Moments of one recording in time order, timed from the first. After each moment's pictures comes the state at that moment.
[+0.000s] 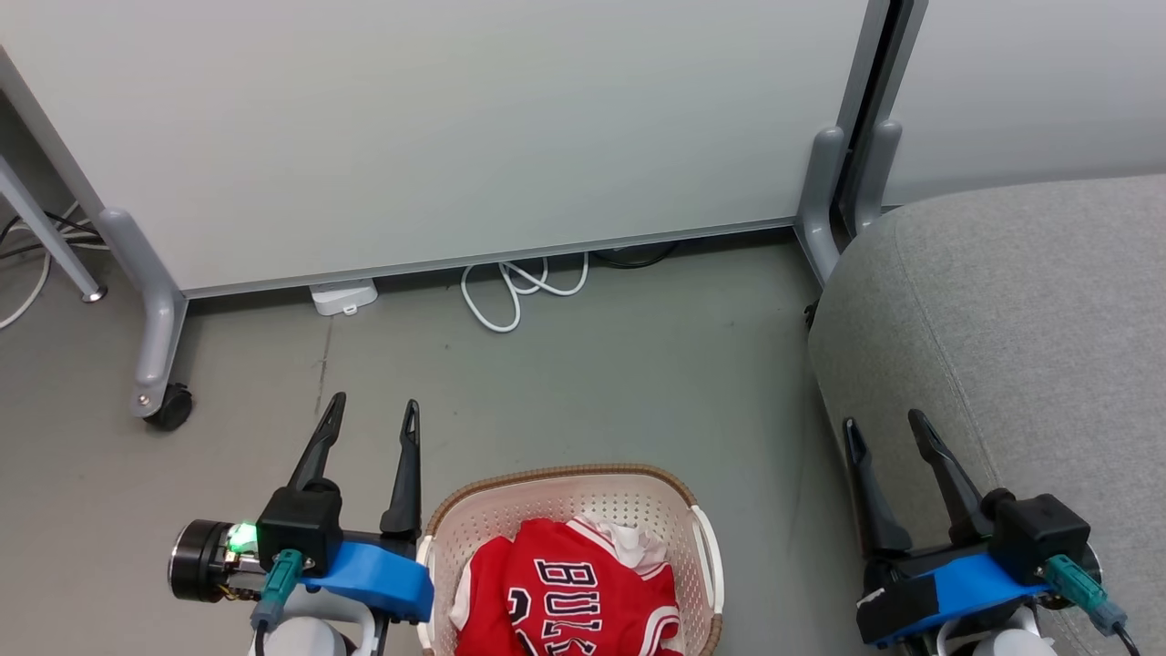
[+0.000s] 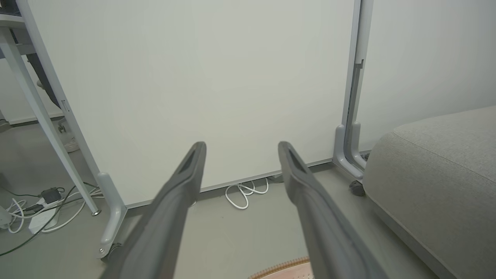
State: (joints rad) left arm -0.14 0.09 -0.16 0.31 -0.08 -0.04 -0.25; right arm -0.08 -0.05 0.05 0.22 0.18 0.13 -0.25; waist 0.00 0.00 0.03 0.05
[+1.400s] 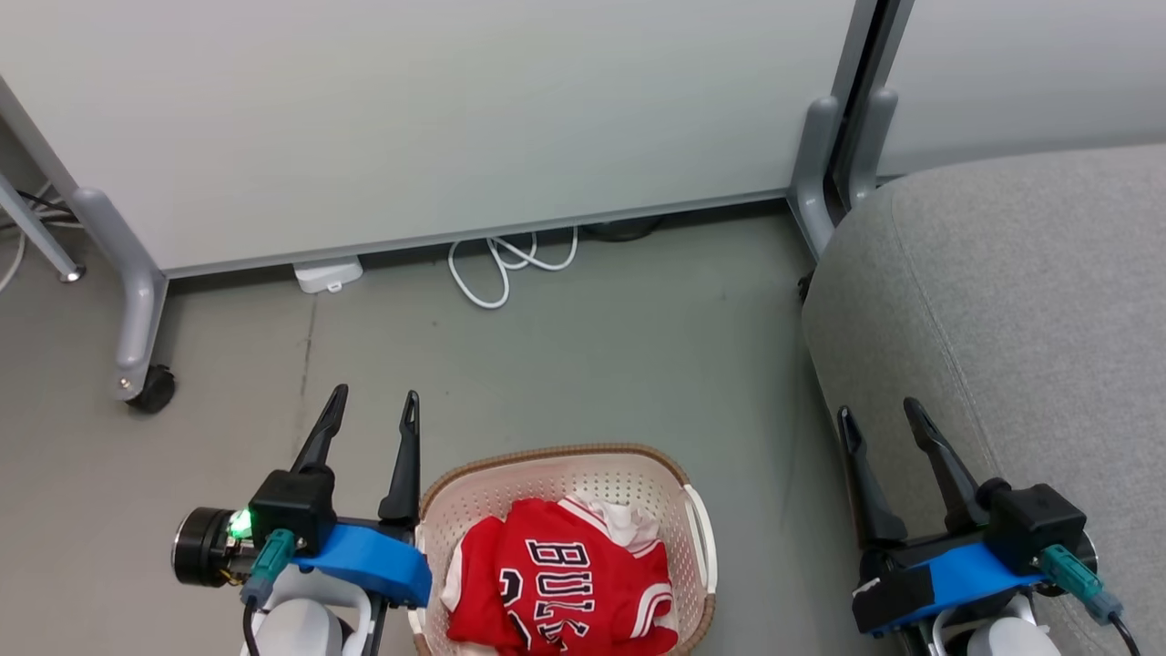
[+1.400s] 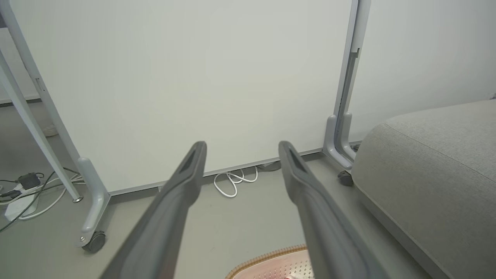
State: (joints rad) left arm -0.17 0.06 -0.11 0.37 -0.07 -0.11 -0.26; right arm -0.10 -0.05 0.06 0.23 0.16 0.13 -0.26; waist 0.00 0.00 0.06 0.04
